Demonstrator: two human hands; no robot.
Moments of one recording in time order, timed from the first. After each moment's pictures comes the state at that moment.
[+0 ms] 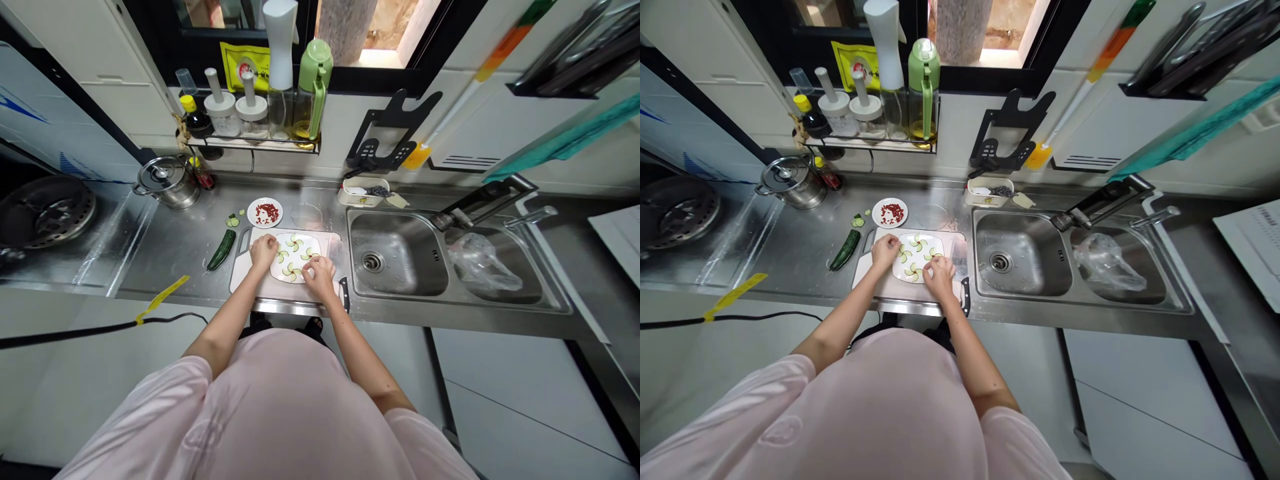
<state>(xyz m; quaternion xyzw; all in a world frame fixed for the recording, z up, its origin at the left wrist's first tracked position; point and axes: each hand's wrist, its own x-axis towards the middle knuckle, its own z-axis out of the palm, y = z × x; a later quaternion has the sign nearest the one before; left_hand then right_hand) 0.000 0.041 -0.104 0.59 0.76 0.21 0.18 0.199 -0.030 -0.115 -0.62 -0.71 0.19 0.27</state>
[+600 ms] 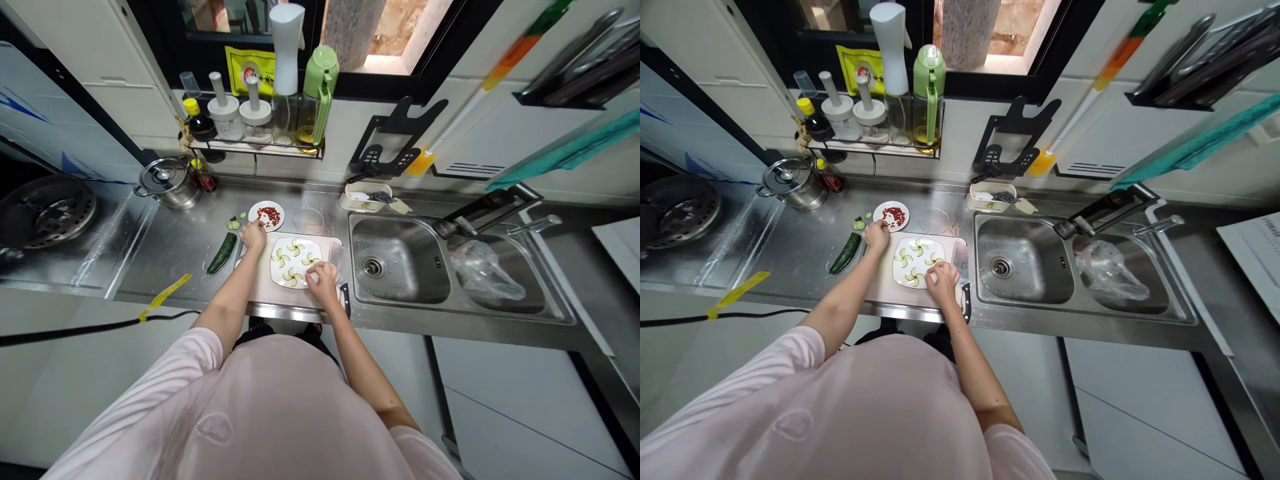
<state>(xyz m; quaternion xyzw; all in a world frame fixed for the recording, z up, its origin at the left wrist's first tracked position) -0.029 0.114 -0.114 0.52 0.83 0.18 0.10 0.204 -0.030 -0.113 -0.64 -0.68 0.20 0.29</state>
